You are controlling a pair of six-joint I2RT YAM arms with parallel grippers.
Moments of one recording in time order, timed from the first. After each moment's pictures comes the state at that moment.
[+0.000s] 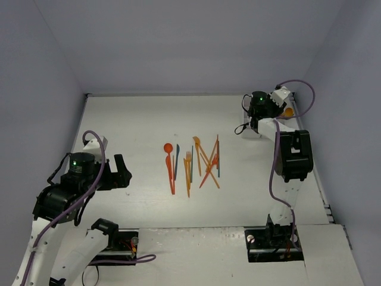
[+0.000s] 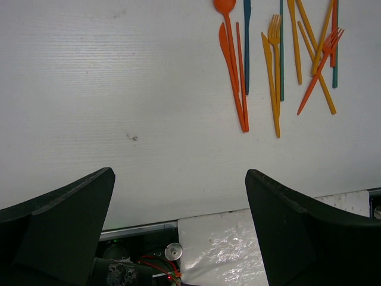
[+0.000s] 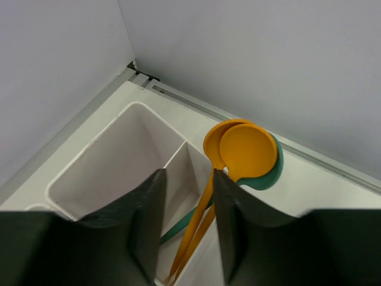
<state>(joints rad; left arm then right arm) -0.32 0.67 1.09 -1.15 -0.03 -0.38 0.09 2.05 1.35 0.35 1.07 0.36</state>
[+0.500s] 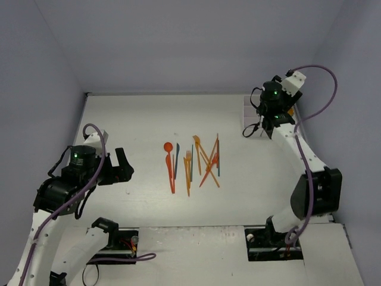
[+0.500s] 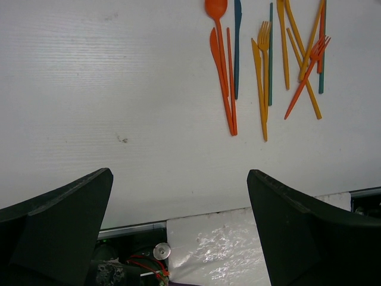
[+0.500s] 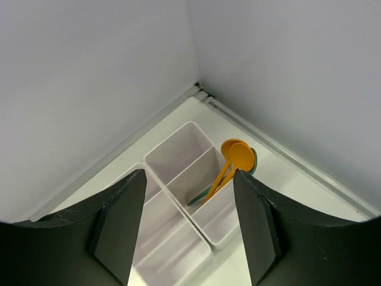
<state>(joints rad) -0.32 0.73 1.14 -1.15 -0.01 -0.41 0.17 1.55 1.27 0.04 0.86 0.36</state>
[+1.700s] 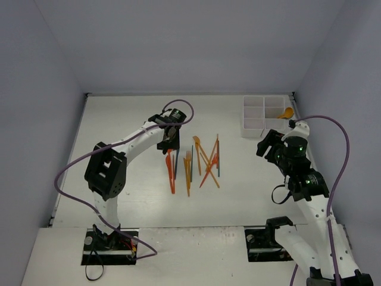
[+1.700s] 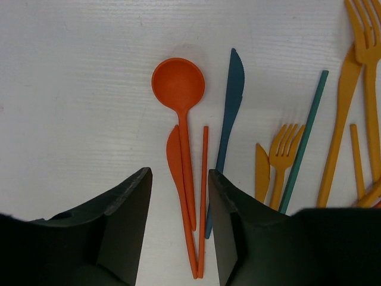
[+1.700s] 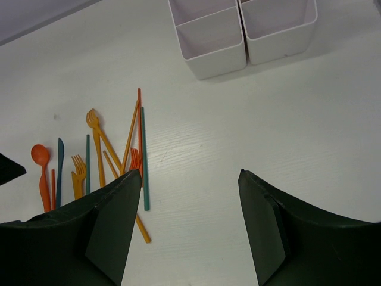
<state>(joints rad) -0.59 1.90 1.56 -0.85 -0.28 -0.59 0.17 0.75 0.84 -0.56 0.15 0.42</state>
